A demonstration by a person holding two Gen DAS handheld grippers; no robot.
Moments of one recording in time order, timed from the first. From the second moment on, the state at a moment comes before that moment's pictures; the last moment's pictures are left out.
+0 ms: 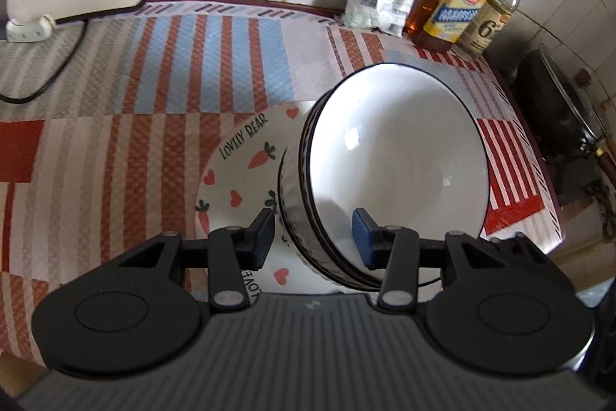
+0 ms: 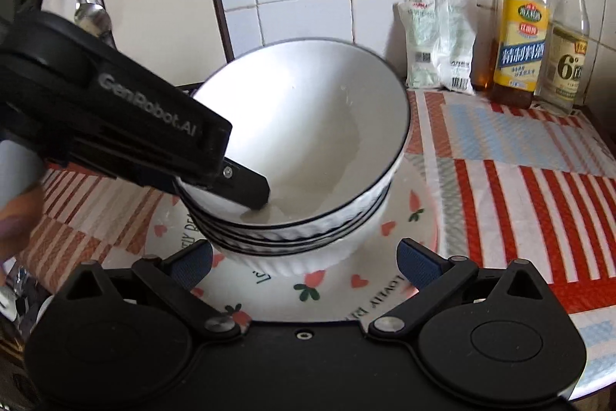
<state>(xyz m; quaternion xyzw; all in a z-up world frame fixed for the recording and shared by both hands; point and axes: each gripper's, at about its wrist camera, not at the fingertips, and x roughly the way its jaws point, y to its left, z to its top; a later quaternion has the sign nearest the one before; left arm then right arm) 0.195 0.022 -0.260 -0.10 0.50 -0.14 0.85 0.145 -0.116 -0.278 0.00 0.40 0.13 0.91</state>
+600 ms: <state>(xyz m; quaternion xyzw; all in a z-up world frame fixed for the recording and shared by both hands) 0.102 -0.002 -0.153 -0.06 0.42 -0.09 0.90 0.087 -0.178 -0.194 -0.01 0.39 0.13 0.91</state>
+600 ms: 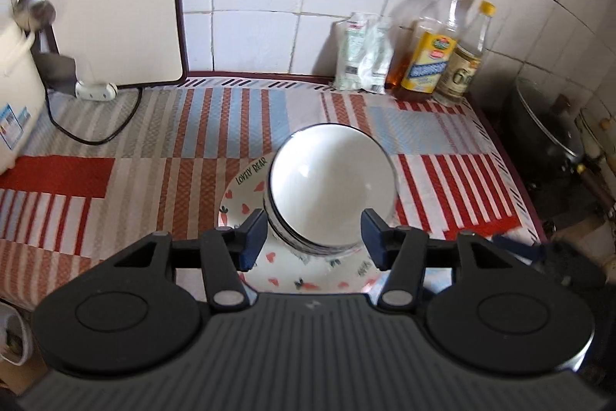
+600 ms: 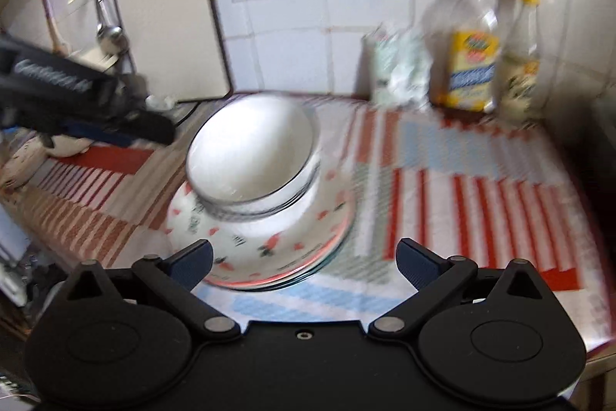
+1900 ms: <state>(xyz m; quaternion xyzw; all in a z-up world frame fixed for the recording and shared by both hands) 0.001 -0.036 -0.067 0.04 0.40 -0.01 0.92 0.007 -0.214 -0.039 -0.02 0.37 -0.02 0.93</state>
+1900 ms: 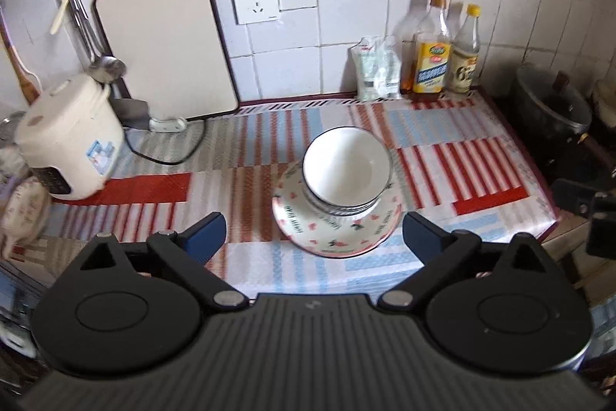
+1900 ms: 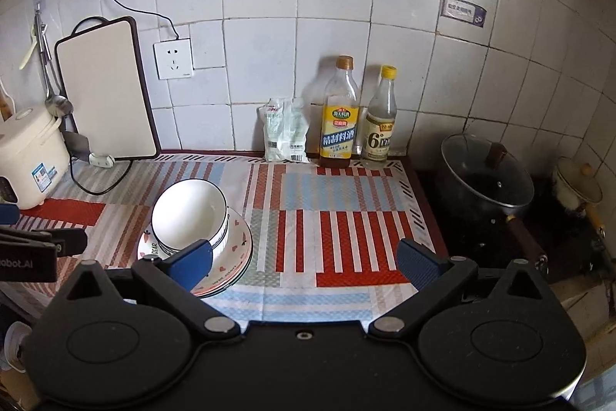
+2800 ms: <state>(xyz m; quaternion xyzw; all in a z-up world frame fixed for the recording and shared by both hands) -0.010 -0.032 -0.046 0.03 0.42 0.00 0.91 -0.006 -0.205 -0.016 -0.03 0.40 -0.03 0.92</state>
